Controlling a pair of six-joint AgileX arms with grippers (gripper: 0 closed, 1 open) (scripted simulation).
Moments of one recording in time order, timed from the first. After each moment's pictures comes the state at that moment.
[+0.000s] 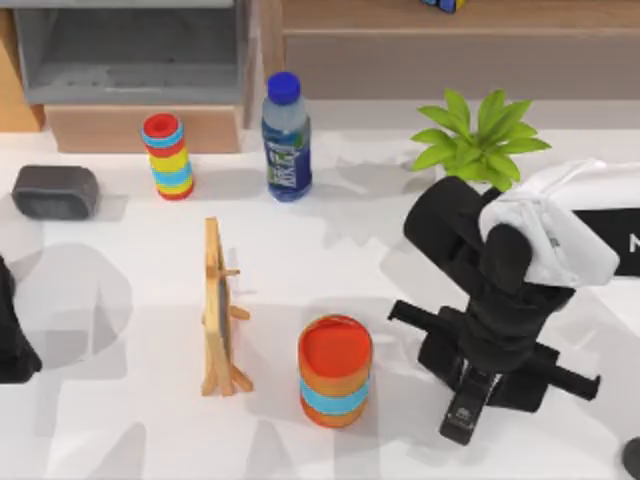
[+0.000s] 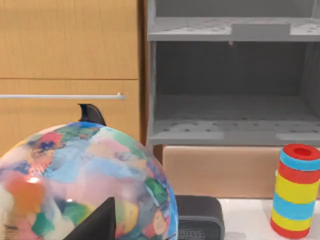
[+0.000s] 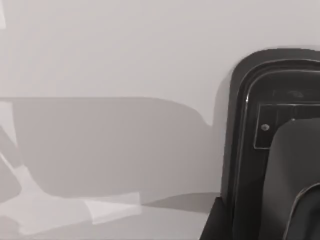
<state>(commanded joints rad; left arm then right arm) 0.00 0.00 0.00 0.00 0.00 0.00 0.66 1.87 1.07 -0.76 0.00 1.15</state>
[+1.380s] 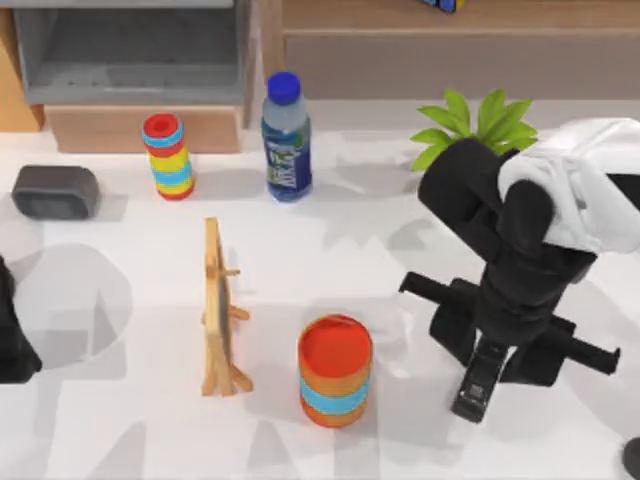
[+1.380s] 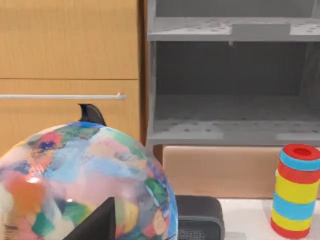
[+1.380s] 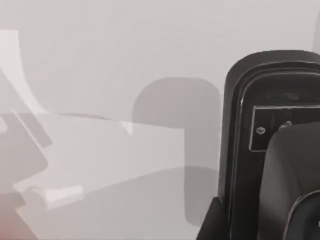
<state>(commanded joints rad) 0.00 0.00 0.00 0.00 0.00 0.00 0.63 1.82 1.14 -0.89 0.00 1.12</state>
